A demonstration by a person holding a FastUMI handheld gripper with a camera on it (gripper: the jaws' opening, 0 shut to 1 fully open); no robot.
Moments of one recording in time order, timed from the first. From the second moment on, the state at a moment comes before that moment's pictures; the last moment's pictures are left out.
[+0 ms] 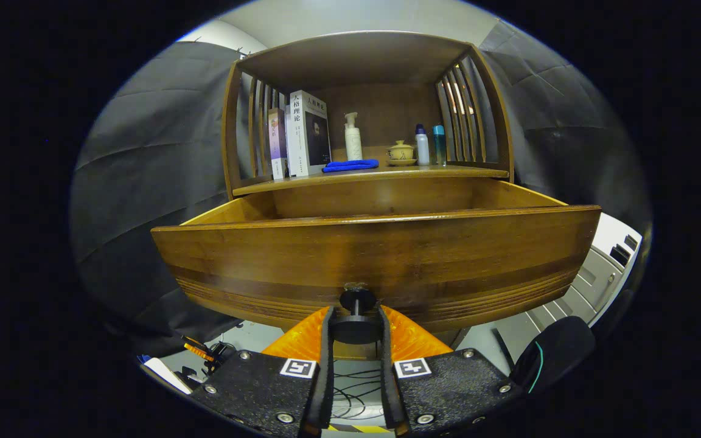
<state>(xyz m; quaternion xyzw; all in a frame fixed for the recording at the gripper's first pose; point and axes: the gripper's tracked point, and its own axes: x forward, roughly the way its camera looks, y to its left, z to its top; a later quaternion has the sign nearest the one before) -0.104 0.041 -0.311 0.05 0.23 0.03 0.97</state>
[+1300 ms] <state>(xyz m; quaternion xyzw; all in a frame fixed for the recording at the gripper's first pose) 0.018 -0.013 -0.163 0.06 0.29 -0.08 0.95</state>
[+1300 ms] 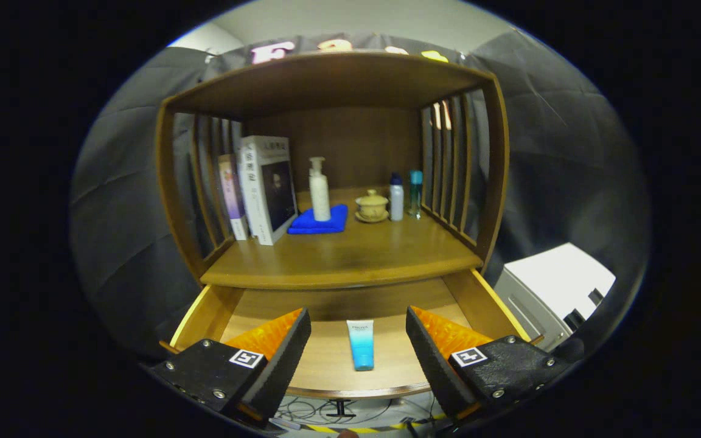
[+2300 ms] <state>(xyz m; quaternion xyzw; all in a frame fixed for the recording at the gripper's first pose) 0.047 -0.030 -0.318 0.05 0.55 -0.10 0.83</state>
